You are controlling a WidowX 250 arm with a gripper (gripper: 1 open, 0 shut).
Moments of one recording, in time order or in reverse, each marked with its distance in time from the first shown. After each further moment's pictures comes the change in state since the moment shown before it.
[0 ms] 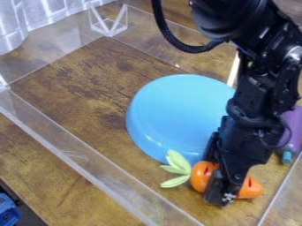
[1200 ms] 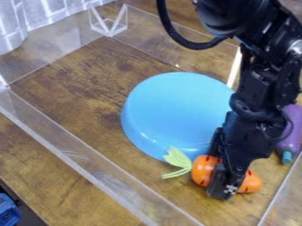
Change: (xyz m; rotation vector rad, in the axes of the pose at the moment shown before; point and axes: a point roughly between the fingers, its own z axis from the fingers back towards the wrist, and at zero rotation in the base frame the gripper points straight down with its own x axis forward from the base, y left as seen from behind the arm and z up) arm 0.002 0.006 0.000 -0.011 0.002 -0.035
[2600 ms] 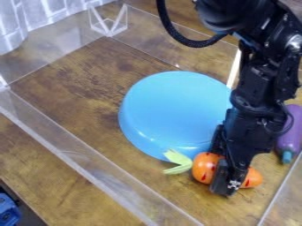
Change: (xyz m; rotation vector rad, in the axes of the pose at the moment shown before) arm 0.002 0.006 0.000 -0.016 -0.023 0.038
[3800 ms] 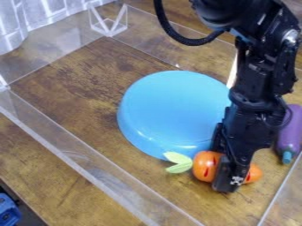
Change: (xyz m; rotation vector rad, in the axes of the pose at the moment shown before) arm 0.000 0.004 0.000 -0.020 -0.021 0.035
